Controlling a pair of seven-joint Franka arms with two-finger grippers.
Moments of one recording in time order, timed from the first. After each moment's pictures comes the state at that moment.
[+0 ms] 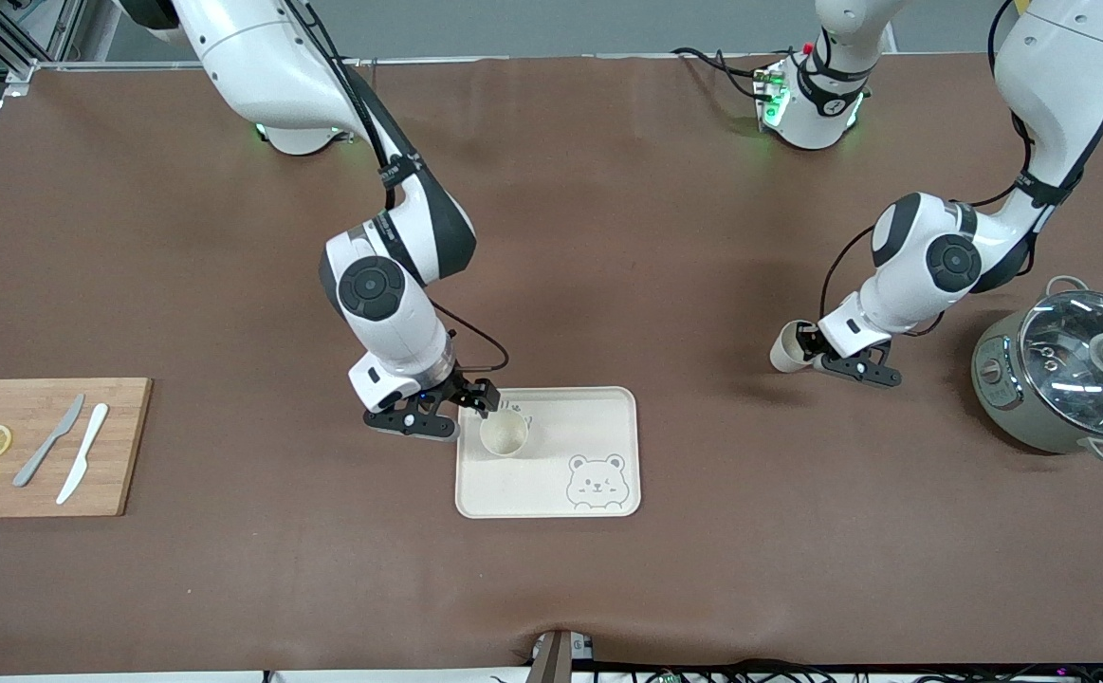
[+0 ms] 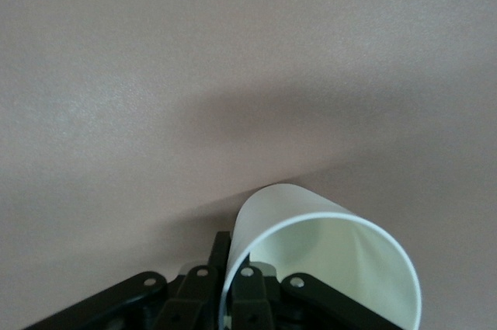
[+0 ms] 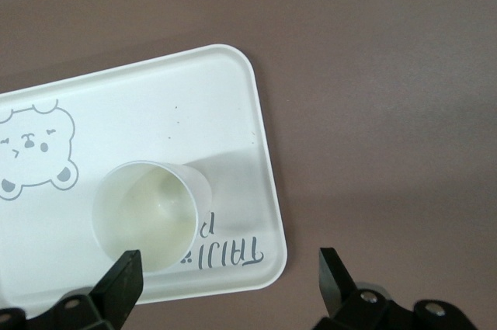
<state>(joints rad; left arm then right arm) 0.63 0.44 -0.72 -2.30 0.38 2.63 -0.10 0.61 0.65 -0.10 -1.52 0.09 2.33 0.65</state>
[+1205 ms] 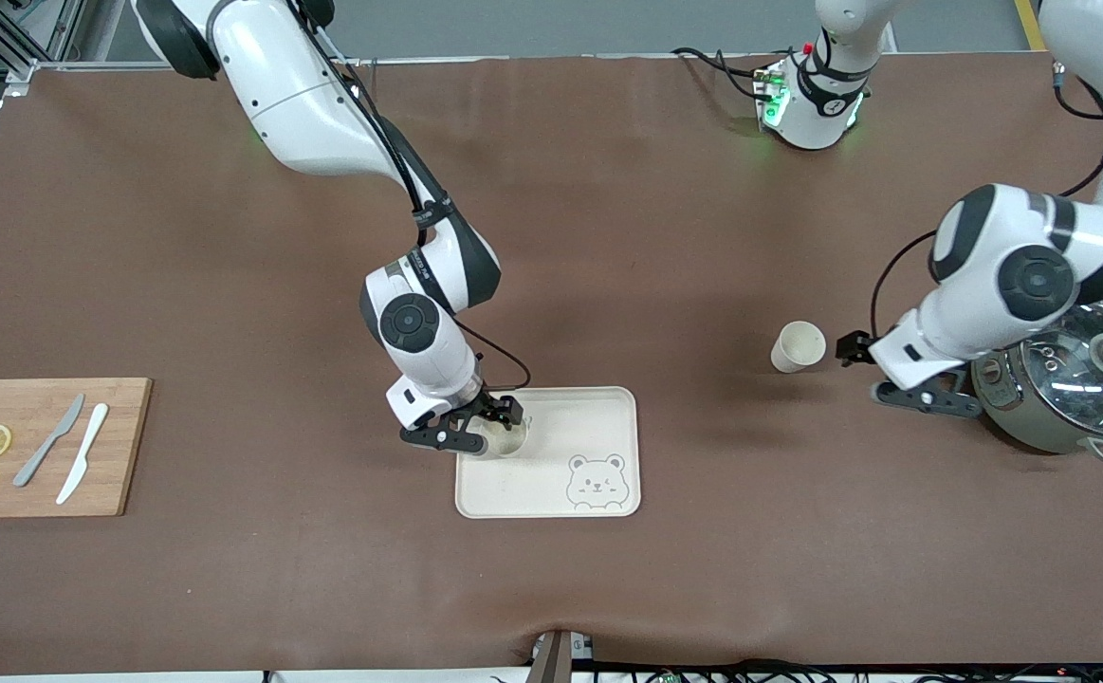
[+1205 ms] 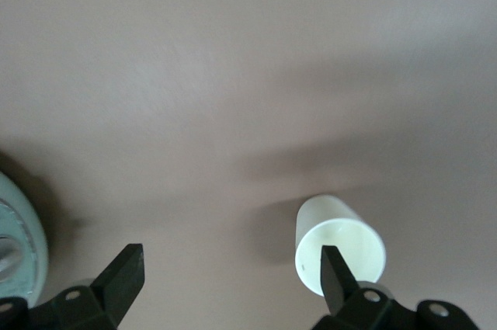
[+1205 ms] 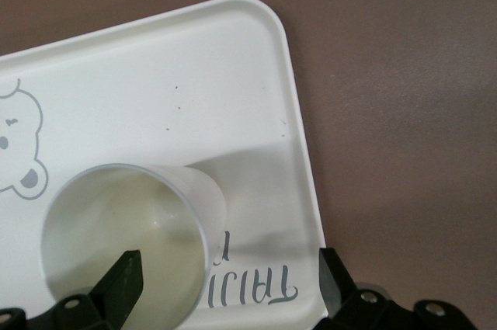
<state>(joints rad) 0.63 0.38 -0.81 -1.84 0.34 2.05 -0.13 0.62 0.79 -0.08 -1.46 0.13 2.42 0.65</state>
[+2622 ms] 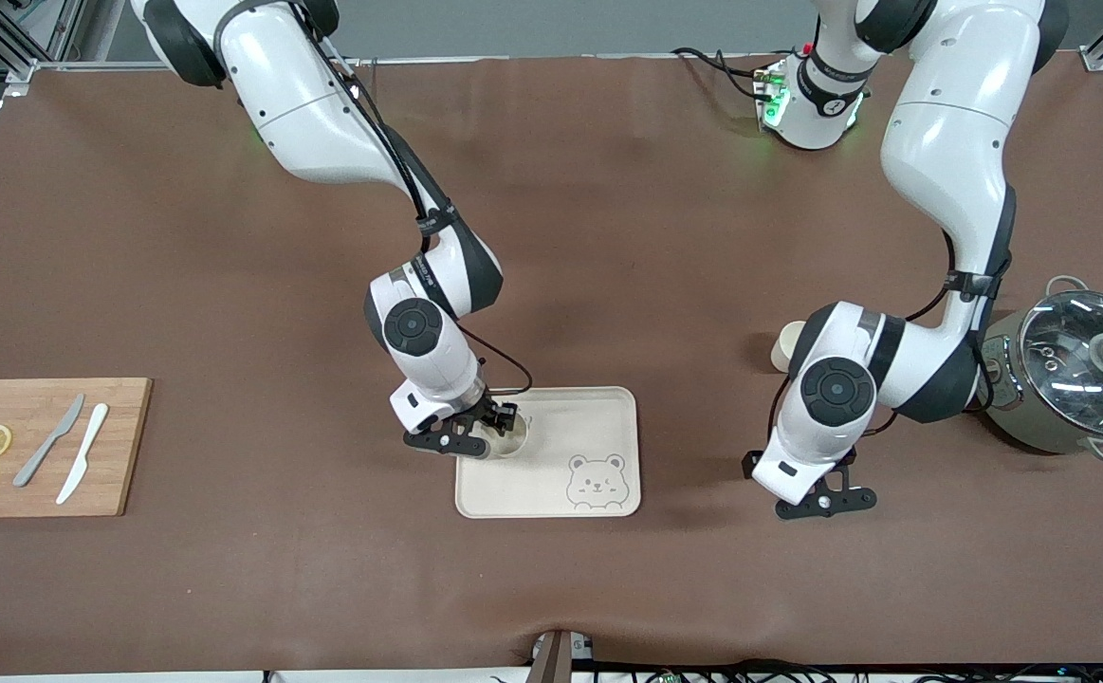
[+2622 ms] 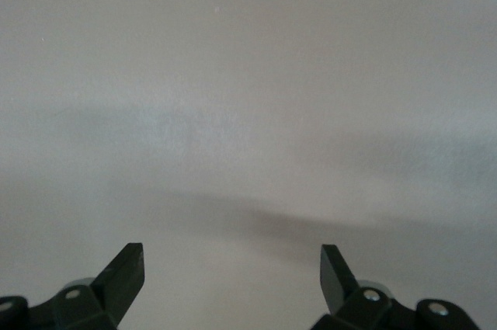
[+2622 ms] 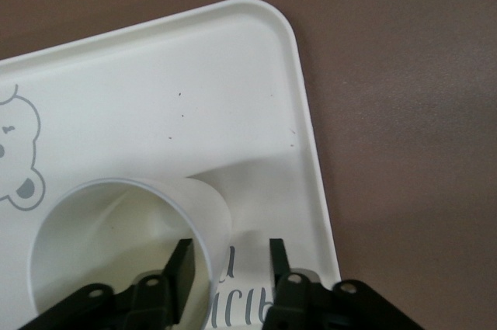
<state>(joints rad) -0.16 0.78 -0.19 -1.33 0.41 2.14 -0.63 0.62 0.83 -0.08 -1.44 0.13 2.45 0.65</state>
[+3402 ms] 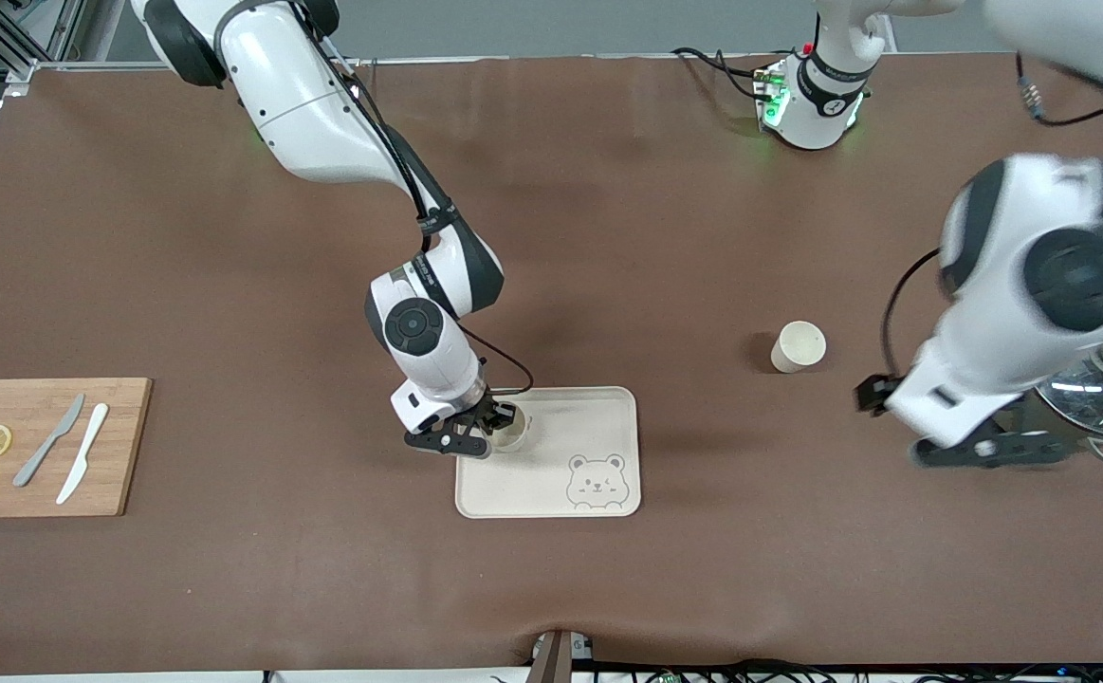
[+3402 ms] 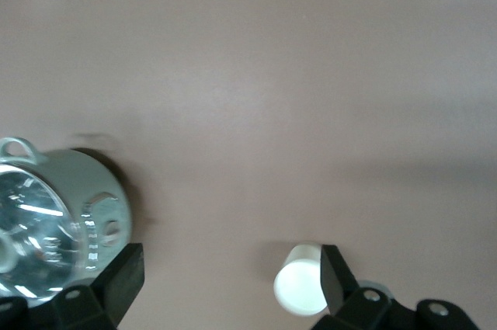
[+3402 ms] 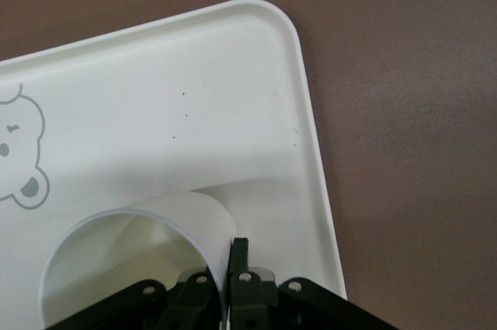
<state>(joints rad) -0.05 0.44 -0.18 -1.21 0.25 1.63 -0.16 0.62 0.83 -0.08 -1.44 0.13 2.45 0.65</state>
